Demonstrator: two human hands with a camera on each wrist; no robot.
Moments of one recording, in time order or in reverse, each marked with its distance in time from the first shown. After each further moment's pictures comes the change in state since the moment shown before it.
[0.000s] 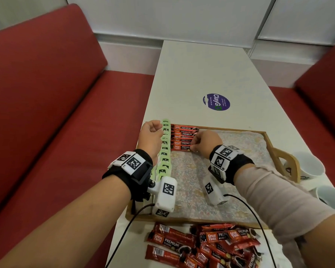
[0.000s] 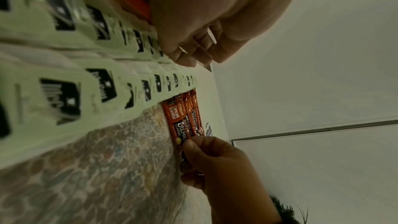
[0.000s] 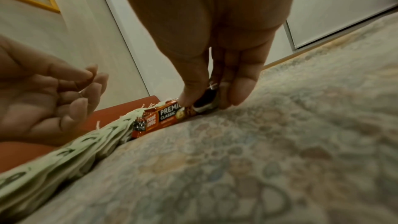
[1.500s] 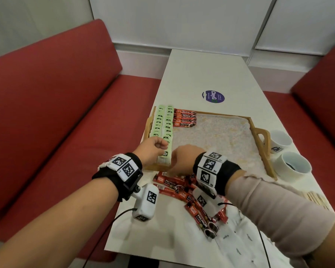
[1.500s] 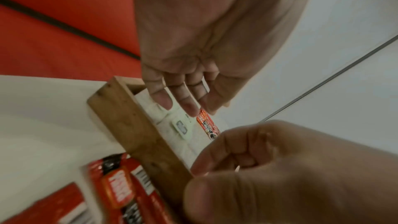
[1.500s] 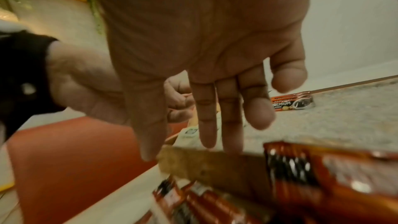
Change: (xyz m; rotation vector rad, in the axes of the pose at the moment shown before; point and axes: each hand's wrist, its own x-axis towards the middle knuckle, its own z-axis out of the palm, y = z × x) left_hand -0.148 -0.009 -0.069 0.535 -0.320 -0.004; right_hand -0.189 -0.052 0.020 -0.404 -0.313 -0.283
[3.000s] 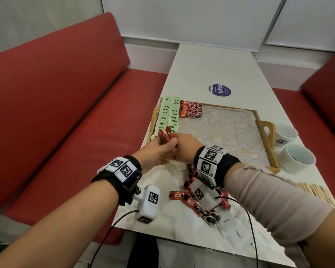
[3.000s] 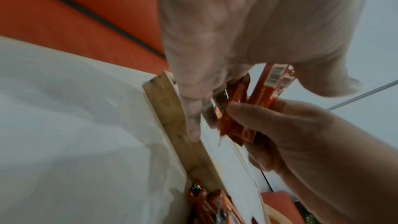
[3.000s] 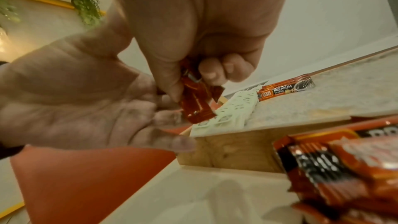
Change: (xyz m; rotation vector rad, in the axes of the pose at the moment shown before) left_hand -0.047 -0.020 0.007 -0.368 -0.221 -0.056; right_hand -0.001 -0.015 0.020 0.203 0.226 -0.115
